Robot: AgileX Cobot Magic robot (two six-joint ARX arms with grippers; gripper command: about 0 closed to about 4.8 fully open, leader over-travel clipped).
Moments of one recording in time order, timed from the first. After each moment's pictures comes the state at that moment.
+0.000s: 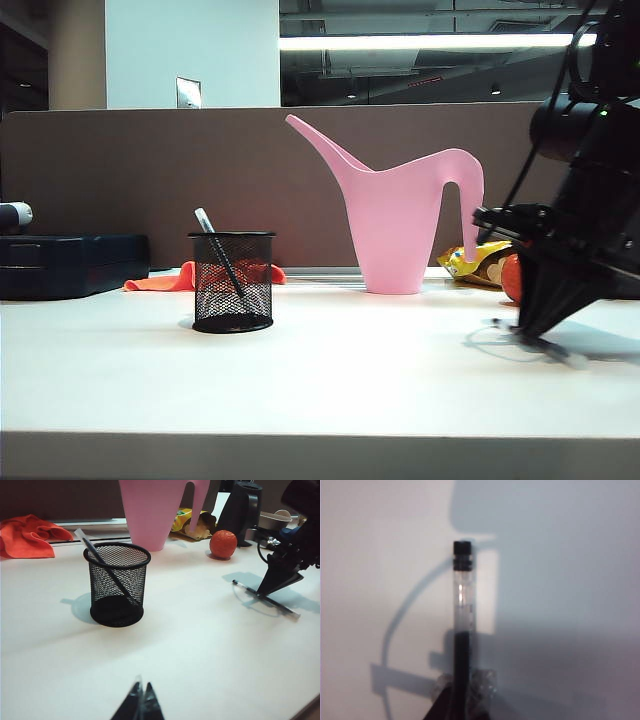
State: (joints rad) left arm -0.07 0.01 0.01 -0.11 0.56 -0.02; right arm 0.18 1.78 1.14 -0.57 -0.32 0.19
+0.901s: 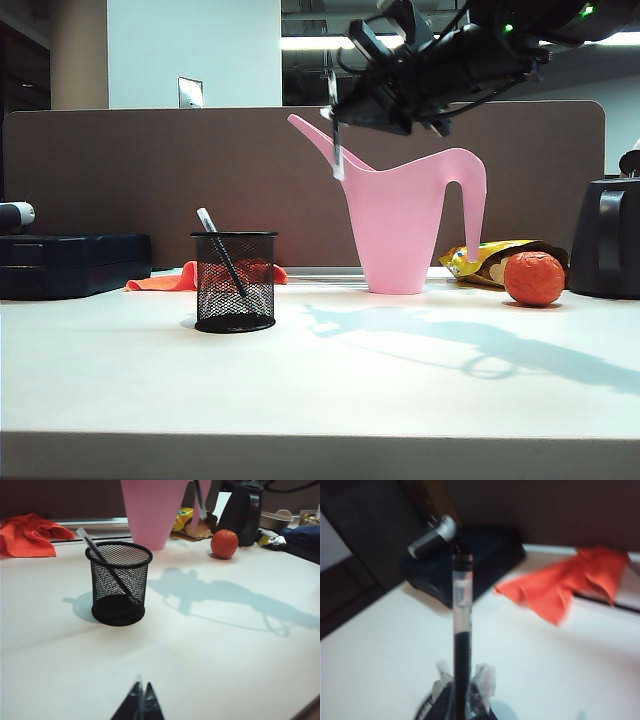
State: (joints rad) left arm -0.07 0.01 0.01 -0.11 0.56 -0.02; right arm 0.40 1.71 1.14 0.49 -0.49 0.31
